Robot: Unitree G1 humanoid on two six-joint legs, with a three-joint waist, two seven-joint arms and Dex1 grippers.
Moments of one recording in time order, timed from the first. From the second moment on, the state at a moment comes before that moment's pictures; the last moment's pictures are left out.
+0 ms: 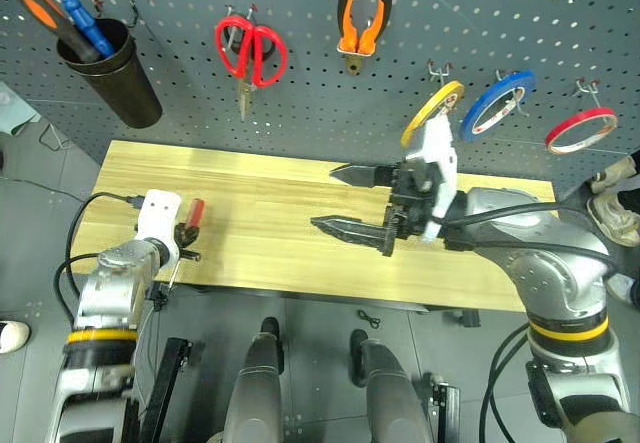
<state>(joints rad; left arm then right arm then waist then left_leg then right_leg) -0.34 0.58 0.15 -0.11 -0.14 0.70 -0.40 -0.66 -0.50 -0.01 -0.48 0.84 0.81 0.70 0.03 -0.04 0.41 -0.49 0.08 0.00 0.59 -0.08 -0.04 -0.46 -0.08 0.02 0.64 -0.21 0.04</state>
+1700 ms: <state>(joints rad) -1.05 0.47 0.25 0.22 -0.02 0.16 0.01 -0.91 -0.40 -0.11 -0.28 0.78 0.61 0.57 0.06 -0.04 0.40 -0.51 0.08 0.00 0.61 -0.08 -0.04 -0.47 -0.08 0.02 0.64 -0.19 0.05</state>
